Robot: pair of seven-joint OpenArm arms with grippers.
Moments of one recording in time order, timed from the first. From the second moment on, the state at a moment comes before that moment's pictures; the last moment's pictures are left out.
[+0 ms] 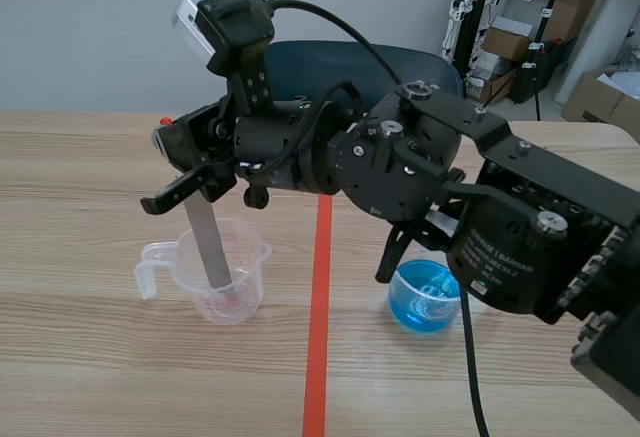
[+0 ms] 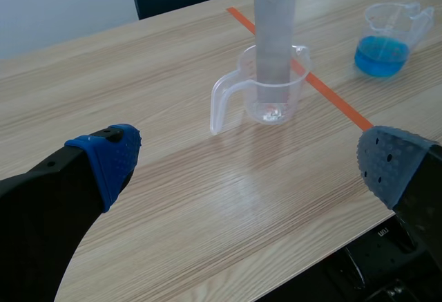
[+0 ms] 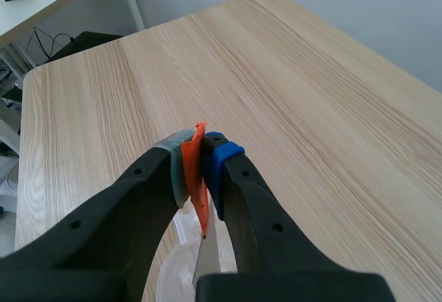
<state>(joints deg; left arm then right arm) 78.2 -37.2 -28.2 99.6 -13.8 -29.0 -56.0 20.3 12.9 -46.3 85.5 29.9 19.7 -11.3</state>
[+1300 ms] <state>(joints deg) 78.2 -37.2 -28.2 99.6 -13.8 -29.0 -56.0 17.7 14.6 -47.0 83.5 19.1 22.3 -0.1</state>
